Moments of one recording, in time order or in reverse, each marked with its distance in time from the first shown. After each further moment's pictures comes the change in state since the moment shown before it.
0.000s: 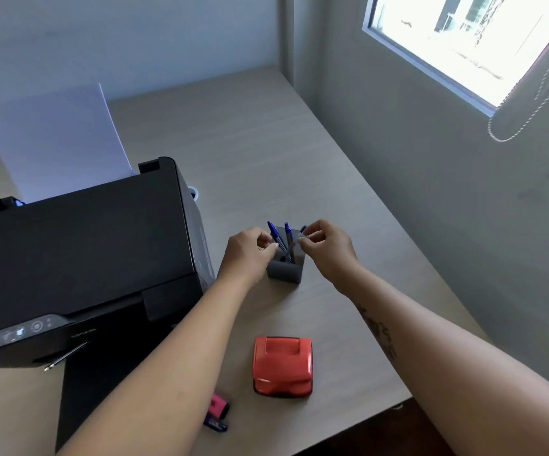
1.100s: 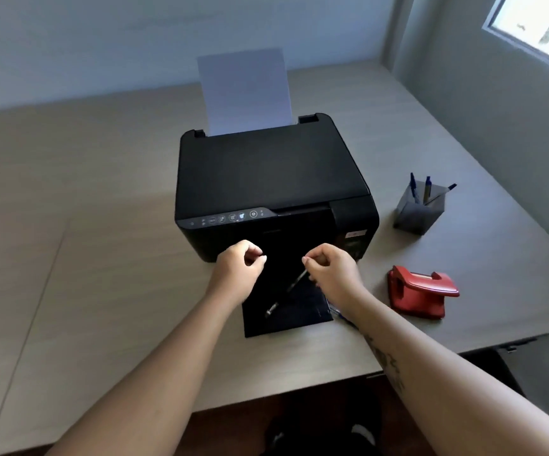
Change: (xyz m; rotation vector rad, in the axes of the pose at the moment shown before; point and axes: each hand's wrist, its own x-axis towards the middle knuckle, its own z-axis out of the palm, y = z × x) left_hand -0.183 -0.244 -0.192 -0.063 0.144 -0.139; right_hand -0.210 -0.008 0.248 -0.073 -0.120 -0.148
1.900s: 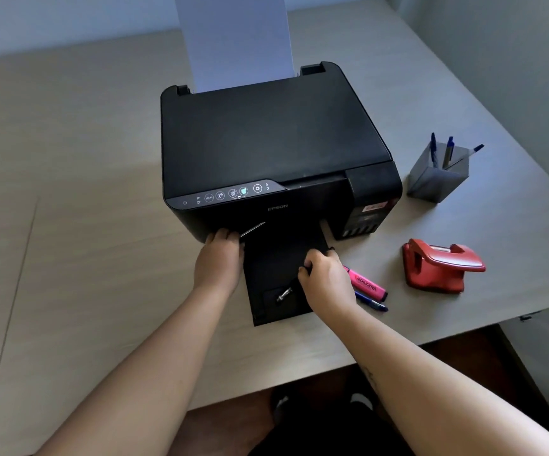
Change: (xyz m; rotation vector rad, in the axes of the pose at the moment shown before) left_hand 0.040 -0.076 0.013 0.544 -0.003 0.185; right_hand -0.013 0.022 0.064 -0.553 0.045 0.051
